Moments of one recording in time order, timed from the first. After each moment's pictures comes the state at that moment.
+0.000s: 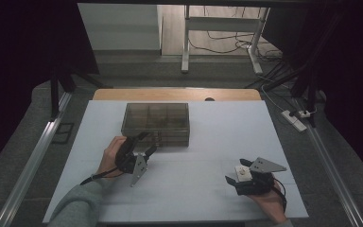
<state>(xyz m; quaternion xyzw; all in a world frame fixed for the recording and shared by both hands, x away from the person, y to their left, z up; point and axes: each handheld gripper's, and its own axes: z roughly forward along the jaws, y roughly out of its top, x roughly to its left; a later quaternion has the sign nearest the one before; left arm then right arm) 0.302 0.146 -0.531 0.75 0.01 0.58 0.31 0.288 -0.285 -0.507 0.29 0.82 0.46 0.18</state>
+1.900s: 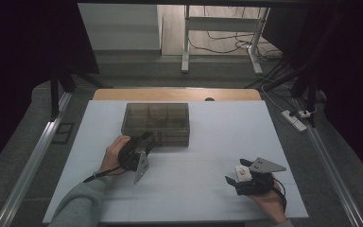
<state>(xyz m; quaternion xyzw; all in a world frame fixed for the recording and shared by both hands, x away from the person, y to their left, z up) 0.314 0.143 -0.540 0.75 0.01 0.60 0.28 0.288 -0.285 -0.507 0.29 0.82 0.45 0.18</state>
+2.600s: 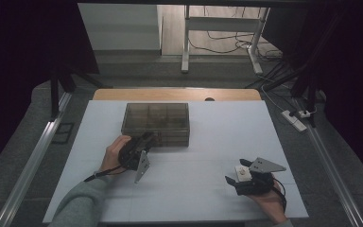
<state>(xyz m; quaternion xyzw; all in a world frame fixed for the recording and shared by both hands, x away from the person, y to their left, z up) 0.318 0.143 -0.544 0.75 0.00 0.61 0.27 0.288 -0.284 -0.508 0.30 0.82 0.45 0.18</state>
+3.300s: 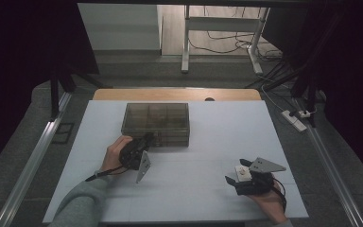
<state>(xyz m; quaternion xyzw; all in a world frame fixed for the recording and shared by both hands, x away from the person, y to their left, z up) 0.320 0.141 -0.546 0.74 0.00 0.62 0.26 0.288 -0.284 -0.508 0.30 0.82 0.45 0.18</state>
